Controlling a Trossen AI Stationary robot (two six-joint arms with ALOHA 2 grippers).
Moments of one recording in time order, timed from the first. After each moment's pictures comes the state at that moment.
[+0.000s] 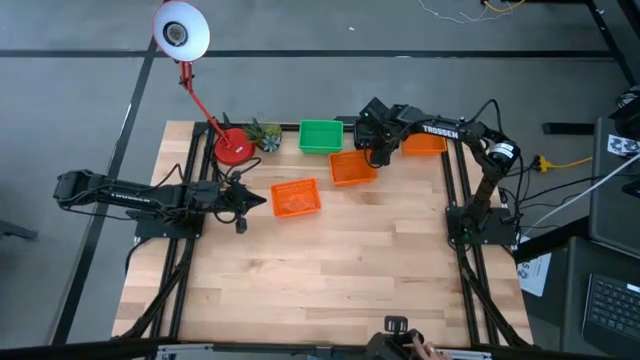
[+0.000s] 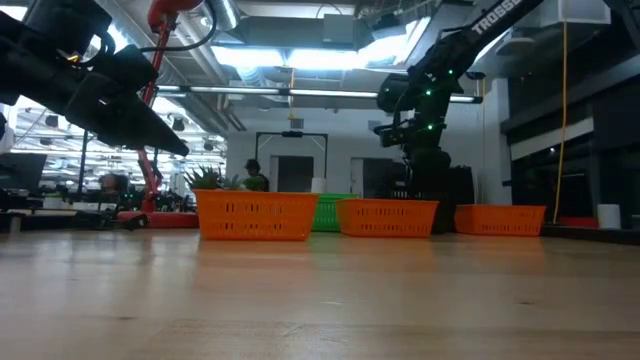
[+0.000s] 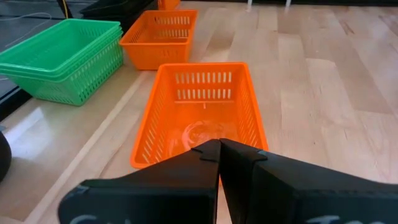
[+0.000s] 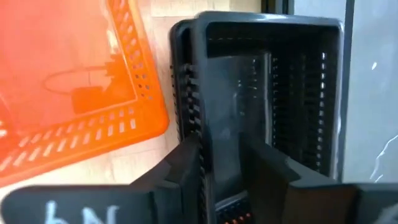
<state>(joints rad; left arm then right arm) 0.02 0.60 0.10 0.19 -0.24 -0.05 -0.66 1.79 1.28 -0.69 0.16 -0.63</state>
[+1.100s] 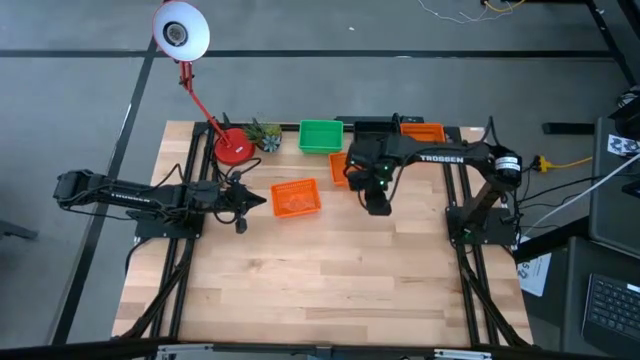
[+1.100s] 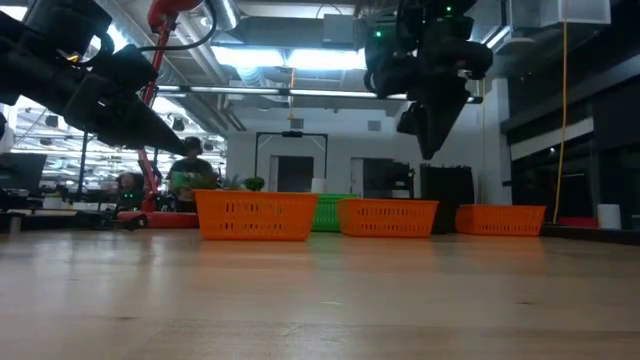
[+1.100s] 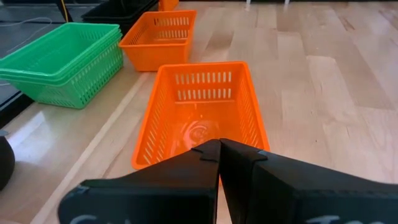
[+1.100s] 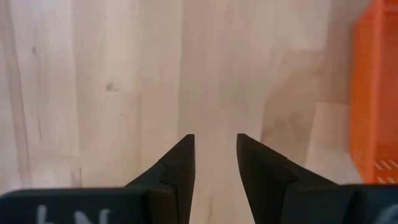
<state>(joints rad) 0.02 0.60 0.10 0.19 -0.24 -0.02 -0.26 1.72 1.37 -1.10 -0.31 -0.29</state>
